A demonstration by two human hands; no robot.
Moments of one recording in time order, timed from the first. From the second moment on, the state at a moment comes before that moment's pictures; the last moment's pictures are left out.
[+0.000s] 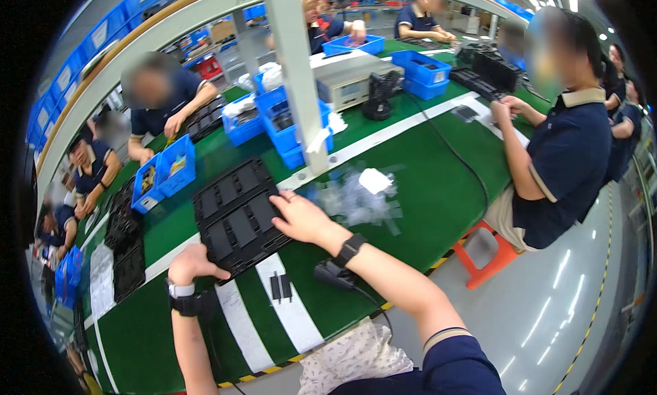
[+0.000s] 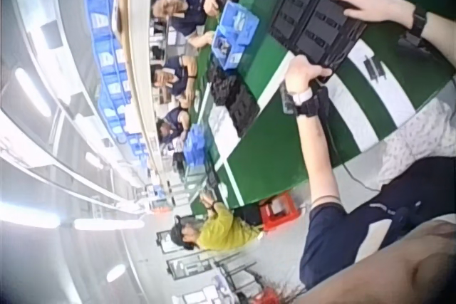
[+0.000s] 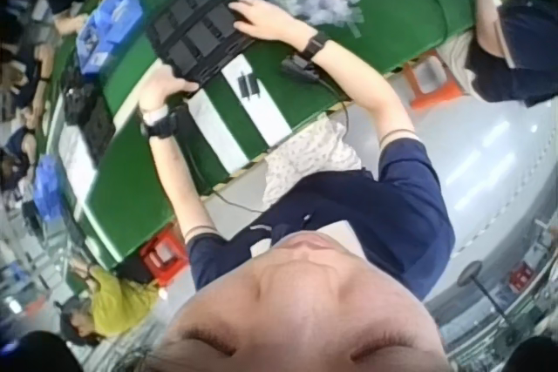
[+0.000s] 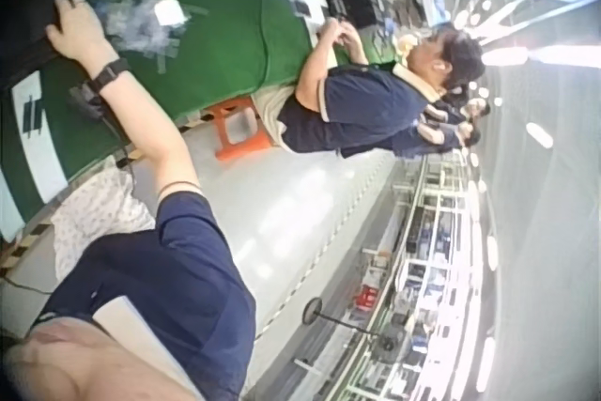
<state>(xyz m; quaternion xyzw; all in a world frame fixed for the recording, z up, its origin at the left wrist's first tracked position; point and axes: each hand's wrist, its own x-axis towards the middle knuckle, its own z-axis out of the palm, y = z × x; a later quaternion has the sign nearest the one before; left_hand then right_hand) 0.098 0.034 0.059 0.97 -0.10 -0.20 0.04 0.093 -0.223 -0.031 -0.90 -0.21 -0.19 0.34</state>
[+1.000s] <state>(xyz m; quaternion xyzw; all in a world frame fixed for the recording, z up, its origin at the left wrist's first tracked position) 0.090 0.031 0.062 0.98 -0.08 -0.20 0.04 0.087 -0.224 -0.016 -0.92 -0.19 -0.11 0.34</state>
